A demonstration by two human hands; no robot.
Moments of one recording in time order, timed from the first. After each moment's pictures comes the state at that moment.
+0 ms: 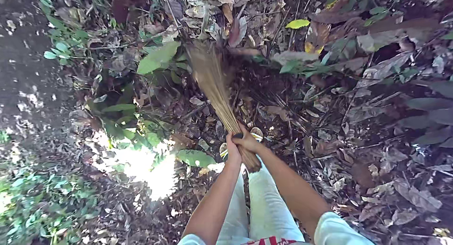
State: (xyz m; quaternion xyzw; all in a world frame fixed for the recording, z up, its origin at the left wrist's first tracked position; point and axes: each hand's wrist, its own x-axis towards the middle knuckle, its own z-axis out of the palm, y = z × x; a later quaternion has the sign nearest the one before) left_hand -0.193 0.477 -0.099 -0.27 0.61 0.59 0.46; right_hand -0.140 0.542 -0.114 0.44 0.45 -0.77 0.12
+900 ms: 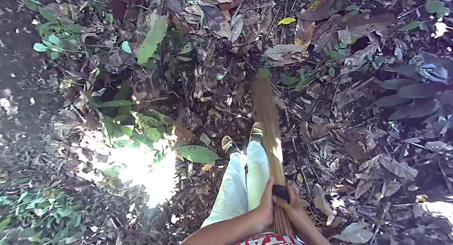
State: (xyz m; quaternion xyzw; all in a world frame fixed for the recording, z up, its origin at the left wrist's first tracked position) left_hand -0.108 0.283 0.045 -0.27 0.46 0.33 0.78; right_hand 0.002 0.288 0.057 0.70 0.27 -0.66 0.01
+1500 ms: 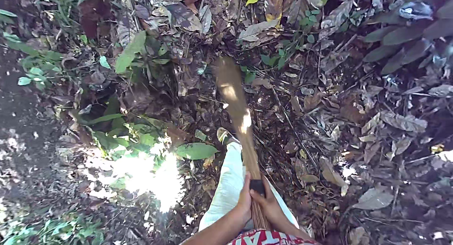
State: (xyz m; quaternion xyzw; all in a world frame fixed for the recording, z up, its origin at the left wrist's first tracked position) left_hand -0.087 0.190 0.038 -0.18 0.59 0.28 0.74; right_hand 0.010 0.182 0.044 0.66 0.21 -0.71 -0.10
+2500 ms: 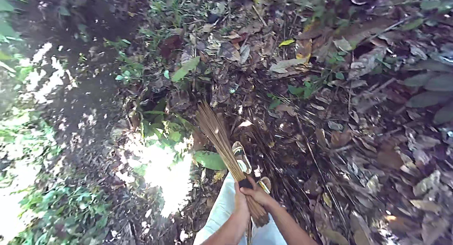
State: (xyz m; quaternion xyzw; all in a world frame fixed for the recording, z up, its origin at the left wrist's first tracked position) left_hand -0.065 0.159 -0.002 -0.26 0.70 0.45 0.49; right_hand 0.003 0.198 -0.060 0.43 0.33 -0.84 0.07
